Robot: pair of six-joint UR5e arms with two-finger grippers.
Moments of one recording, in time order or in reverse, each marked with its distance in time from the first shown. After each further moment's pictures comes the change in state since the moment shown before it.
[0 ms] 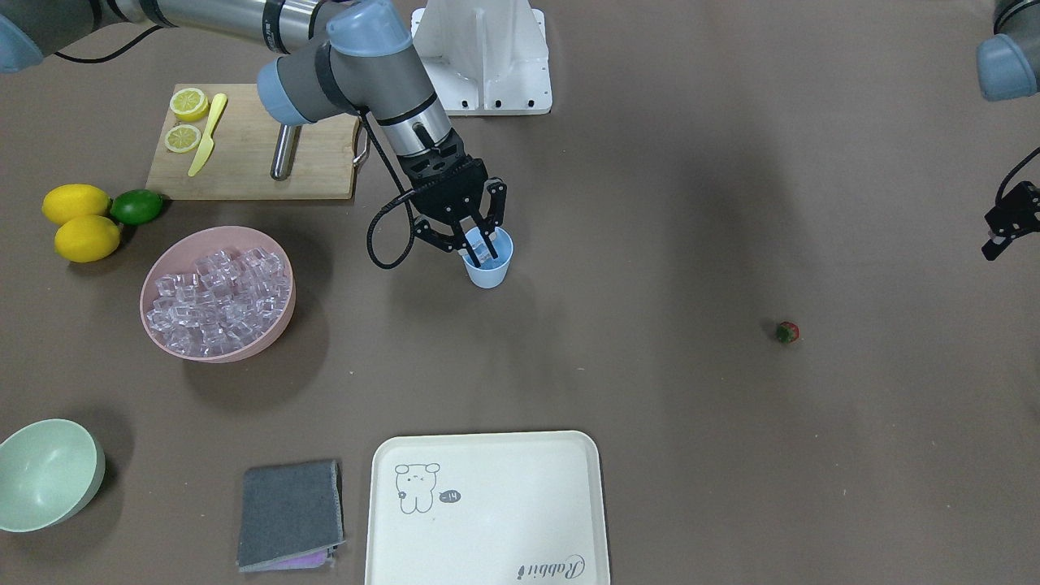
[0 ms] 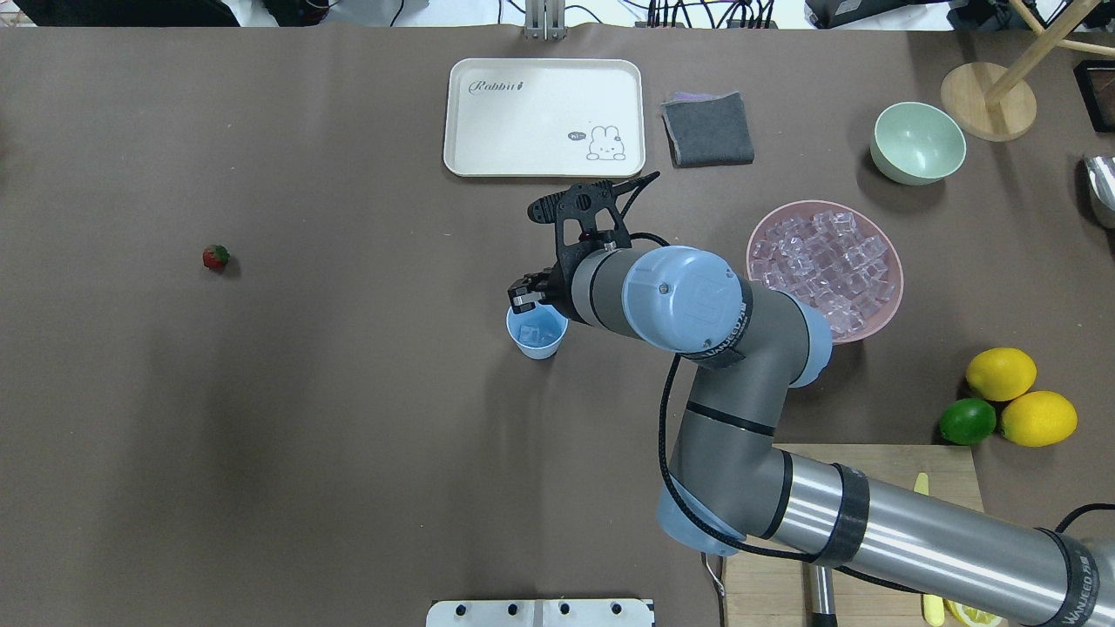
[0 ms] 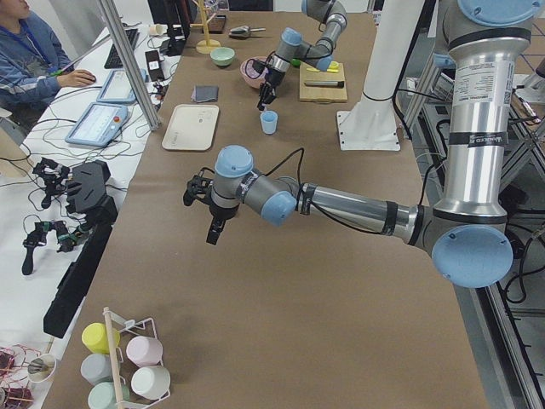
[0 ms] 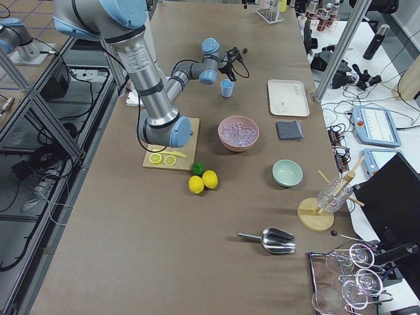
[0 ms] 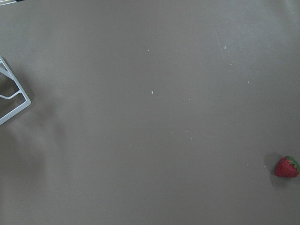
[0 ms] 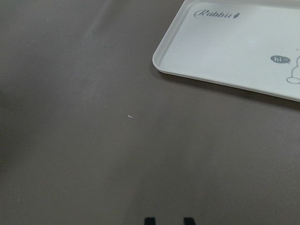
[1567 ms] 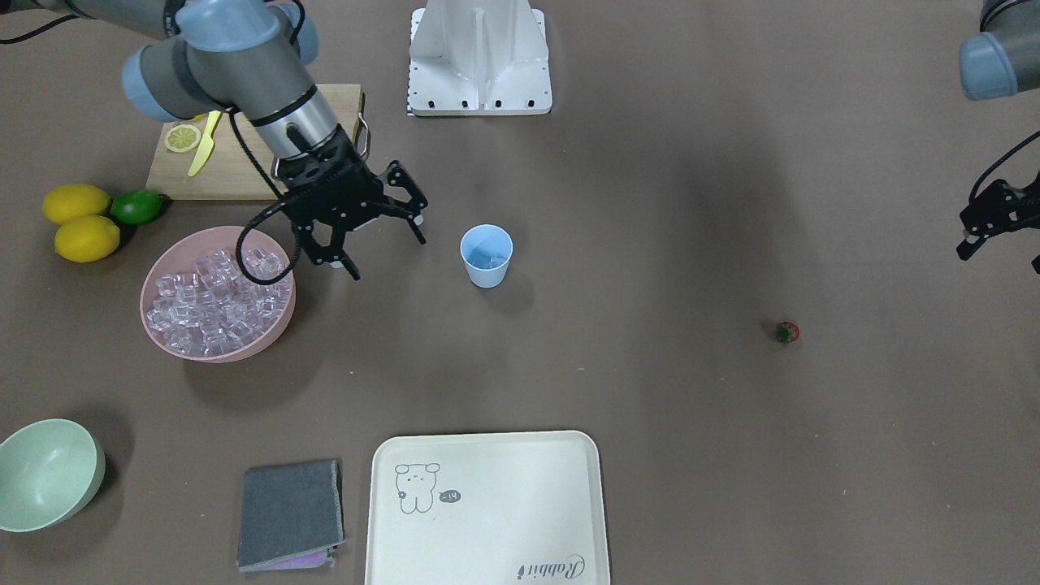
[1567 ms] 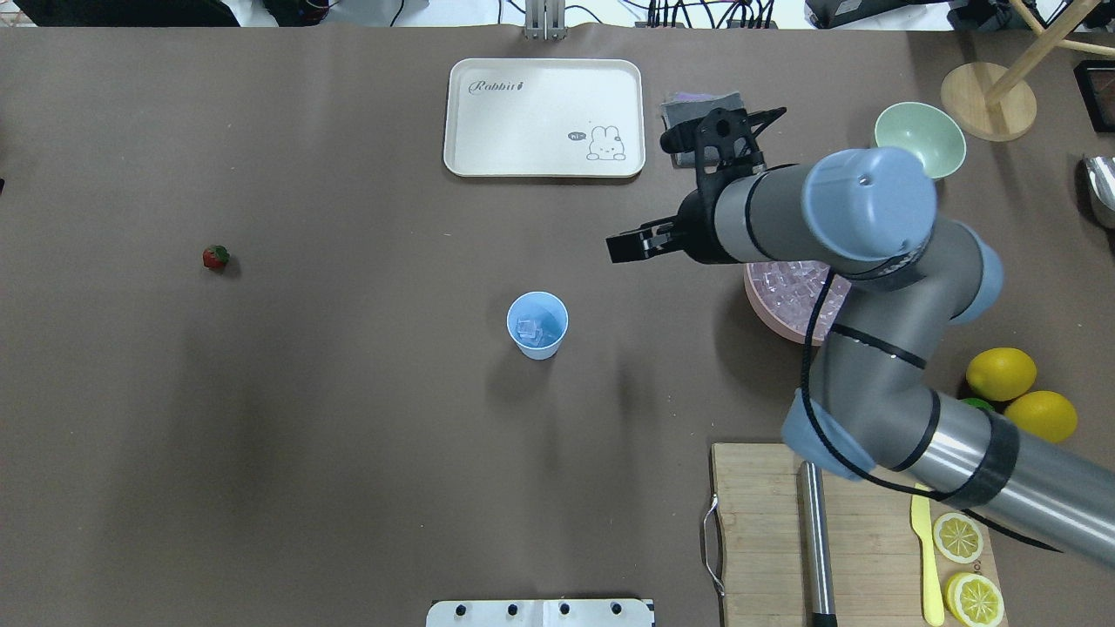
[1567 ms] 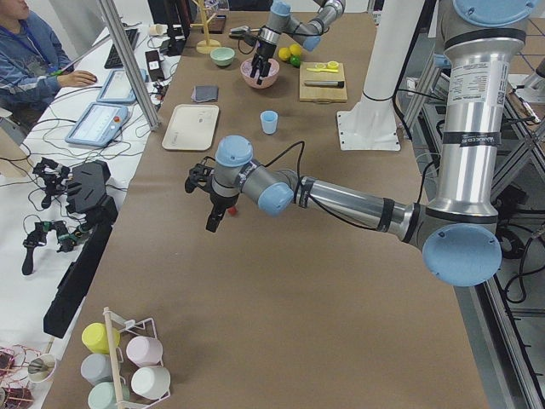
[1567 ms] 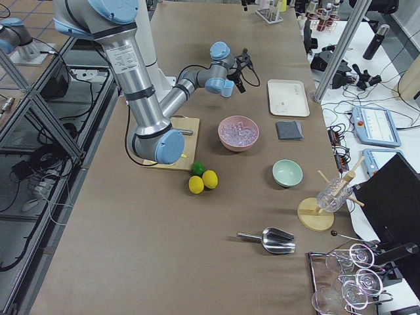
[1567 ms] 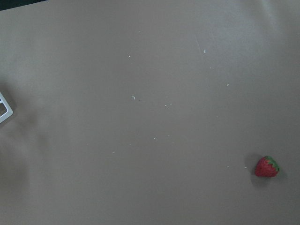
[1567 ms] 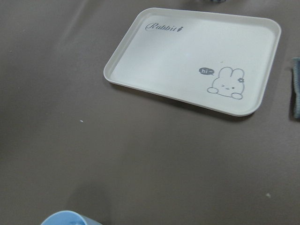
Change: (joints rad) left arm 0.042 -0.025 -0.022 0.000 -0.003 0.001; right arm 0.239 -0.208 0.180 0.004 0.284 -0.066
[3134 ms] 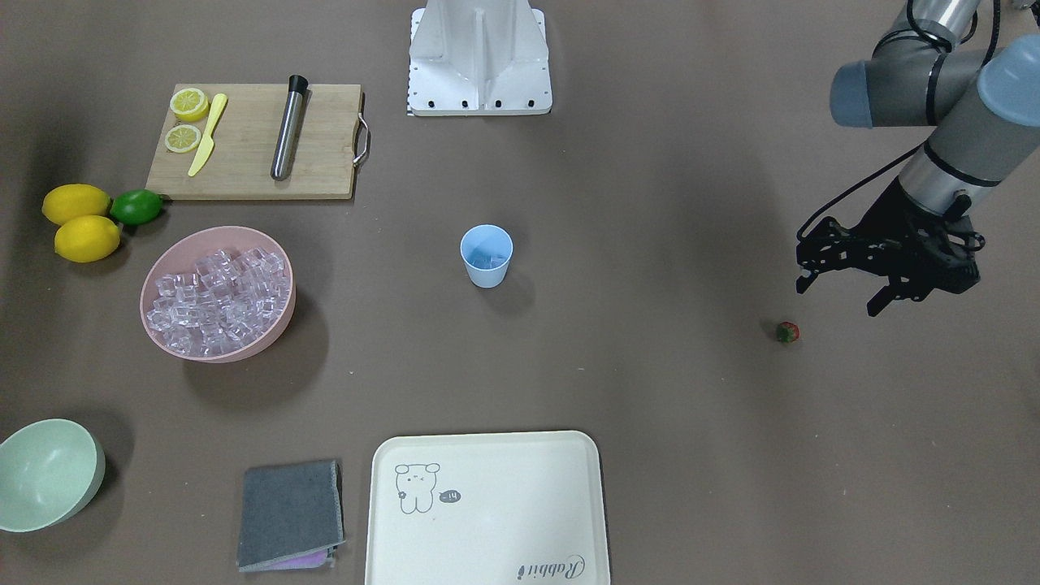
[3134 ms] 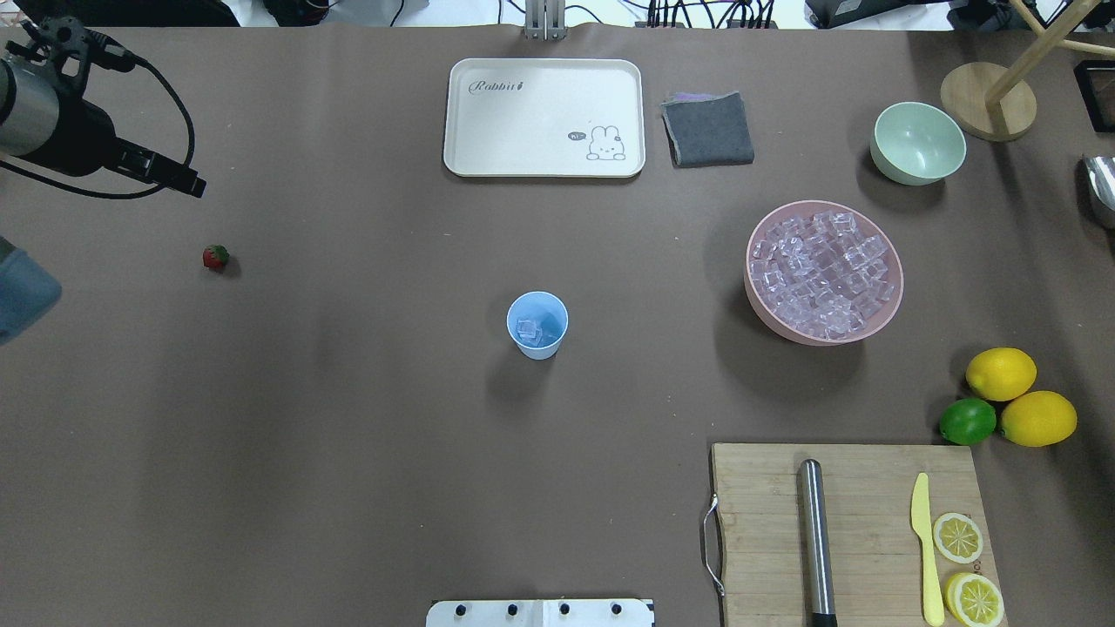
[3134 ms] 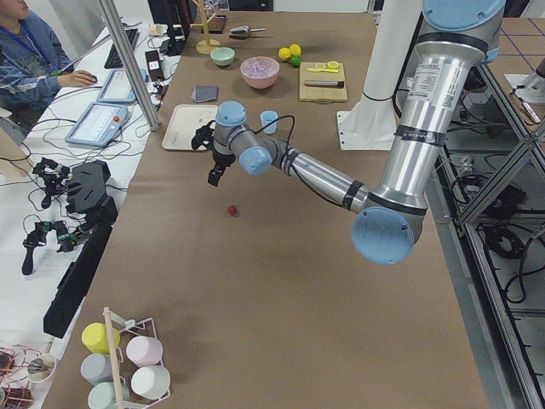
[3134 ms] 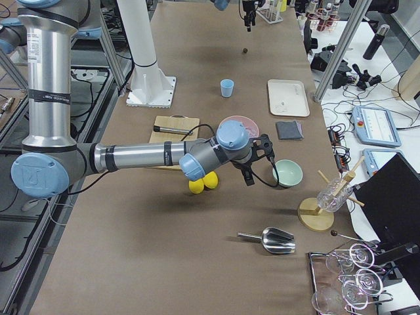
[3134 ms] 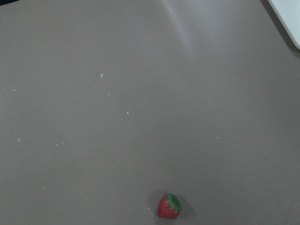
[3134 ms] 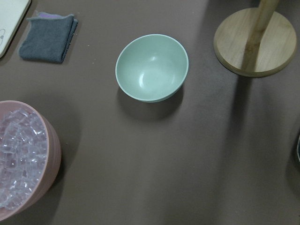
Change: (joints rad) left arm 0.259 -0.226 0.036 0.002 0.107 -0.181; right arm 0.800 -0.507 -0.109 -0.002 0.669 -0.629
